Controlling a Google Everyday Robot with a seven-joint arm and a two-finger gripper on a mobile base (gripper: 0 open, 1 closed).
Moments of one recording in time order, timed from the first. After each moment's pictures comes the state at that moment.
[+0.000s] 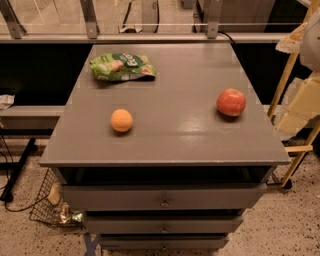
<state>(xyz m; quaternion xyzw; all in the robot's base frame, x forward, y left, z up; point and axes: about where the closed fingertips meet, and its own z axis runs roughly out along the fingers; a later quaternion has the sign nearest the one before) 0.436 -0.206 1.009 -0.60 0.77 -0.07 0.21</state>
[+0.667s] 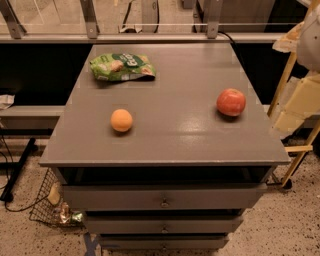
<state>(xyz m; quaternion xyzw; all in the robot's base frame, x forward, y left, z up) 0.438 -0.201 1.010 -0.60 0.77 -0.07 0.21</state>
